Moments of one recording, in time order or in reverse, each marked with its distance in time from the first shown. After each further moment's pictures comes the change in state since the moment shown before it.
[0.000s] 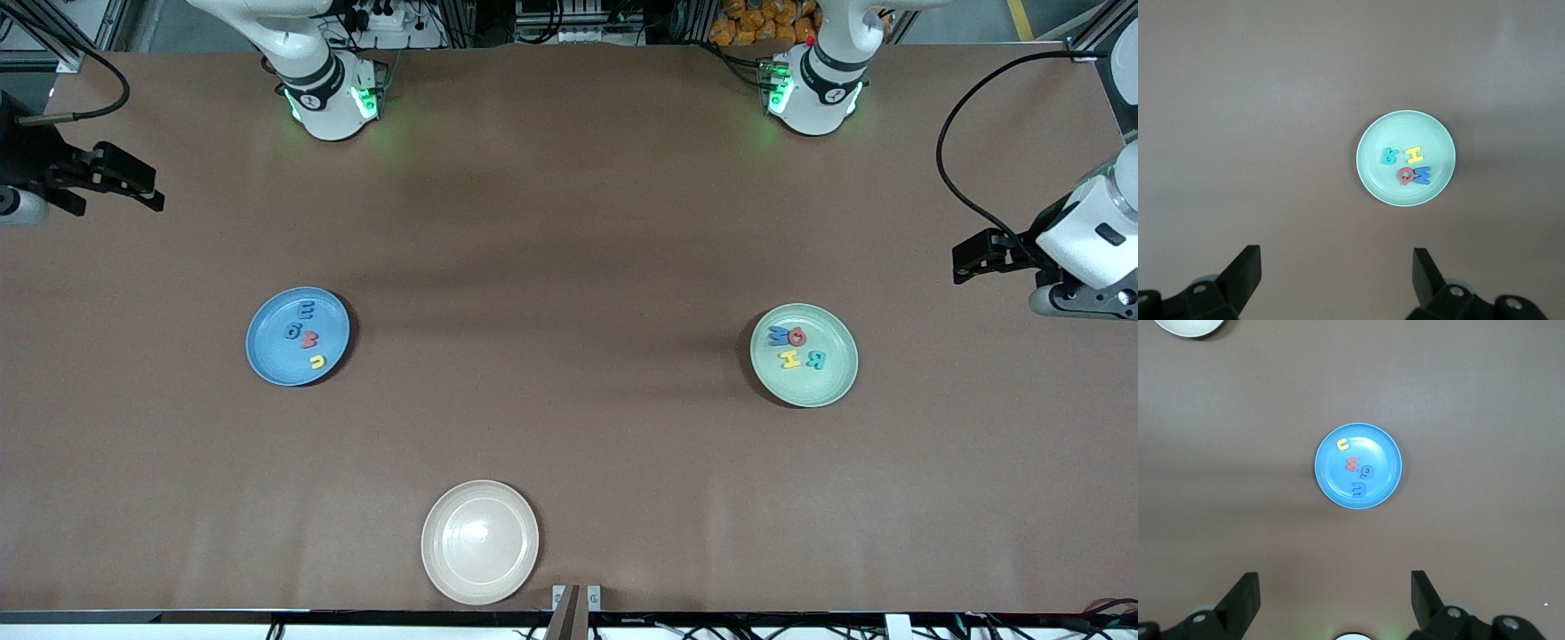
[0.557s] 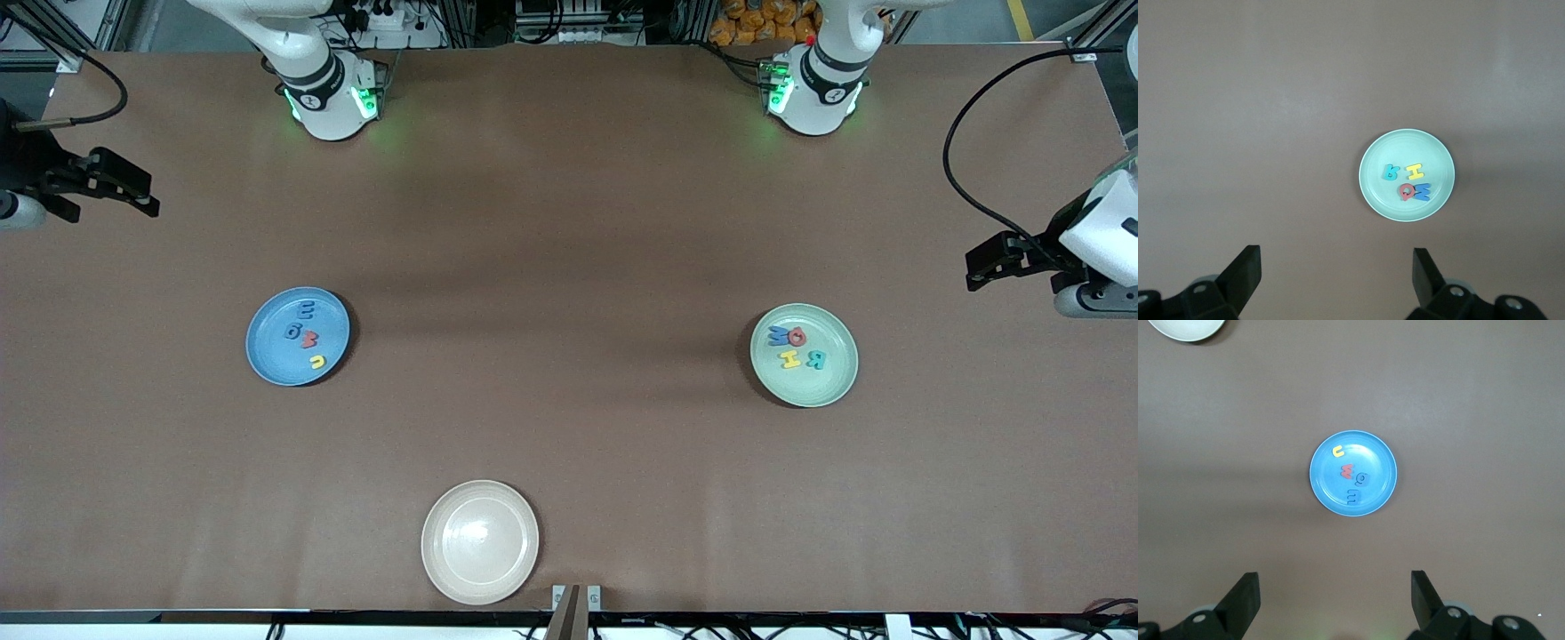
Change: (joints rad) left arm -0.002 0.000 0.003 0.028 -0.008 0.024 -0.011; right arm -0.002 0.001 -0.003 -0.022 -0.009 0.046 -0.017
